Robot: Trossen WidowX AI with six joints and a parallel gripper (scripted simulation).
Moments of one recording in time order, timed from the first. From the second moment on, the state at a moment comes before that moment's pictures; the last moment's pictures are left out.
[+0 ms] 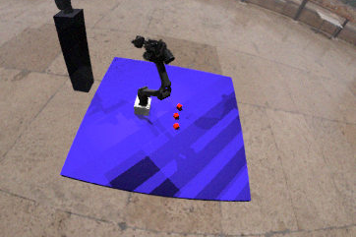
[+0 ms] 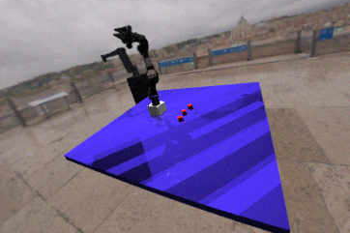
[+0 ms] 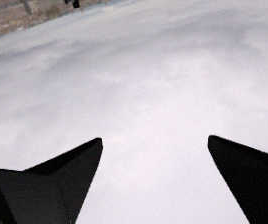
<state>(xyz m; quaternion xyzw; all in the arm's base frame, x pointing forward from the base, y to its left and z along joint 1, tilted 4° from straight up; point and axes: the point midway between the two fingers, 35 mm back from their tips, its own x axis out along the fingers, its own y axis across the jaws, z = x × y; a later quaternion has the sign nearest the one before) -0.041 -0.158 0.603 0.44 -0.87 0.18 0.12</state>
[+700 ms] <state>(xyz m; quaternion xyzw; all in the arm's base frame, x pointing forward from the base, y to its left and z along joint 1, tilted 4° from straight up) -0.136 0.011 0.621 0.24 -0.76 0.58 0.18</state>
